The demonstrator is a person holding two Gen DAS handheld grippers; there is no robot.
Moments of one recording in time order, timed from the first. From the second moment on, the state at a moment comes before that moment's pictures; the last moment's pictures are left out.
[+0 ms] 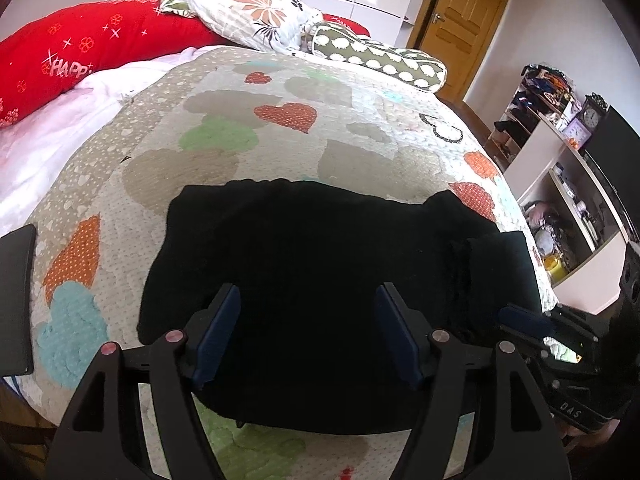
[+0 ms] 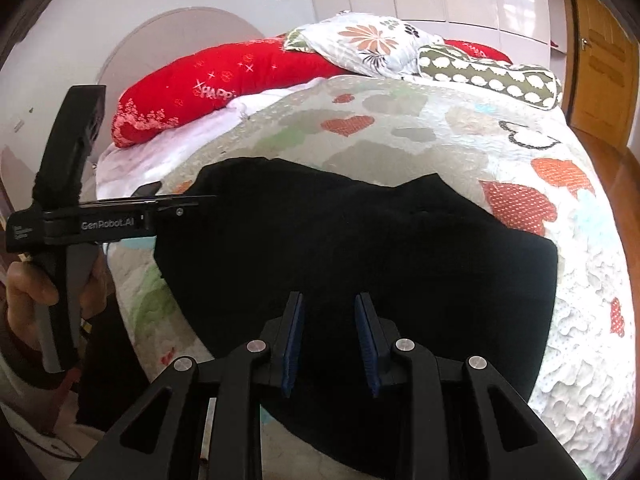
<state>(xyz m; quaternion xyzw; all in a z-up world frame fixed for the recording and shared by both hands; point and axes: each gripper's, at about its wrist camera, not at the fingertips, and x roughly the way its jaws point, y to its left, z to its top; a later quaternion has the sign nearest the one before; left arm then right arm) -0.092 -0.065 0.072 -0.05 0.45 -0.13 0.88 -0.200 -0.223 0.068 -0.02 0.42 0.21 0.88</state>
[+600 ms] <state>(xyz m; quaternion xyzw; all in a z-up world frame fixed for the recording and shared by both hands) -0.101 -0.032 0.069 -0.09 0.45 -0.11 0.88 -0.148 -0.186 0.087 -0.02 0.41 0.26 0.87</state>
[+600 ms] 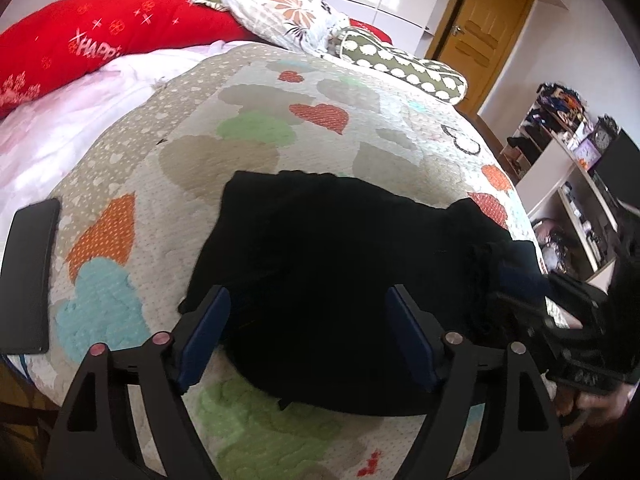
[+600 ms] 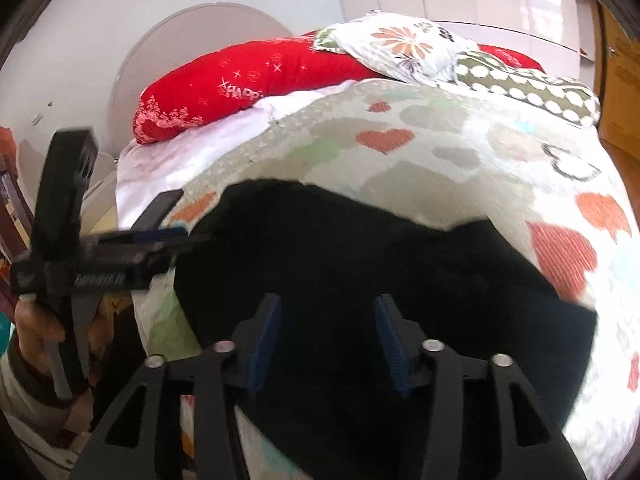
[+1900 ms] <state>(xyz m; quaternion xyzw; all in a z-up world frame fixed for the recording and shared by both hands) -0.150 -0.050 0.128 -0.12 0.31 -0.21 0.92 -0.079 -0.181 0.162 0.05 0.33 0.39 0.86</state>
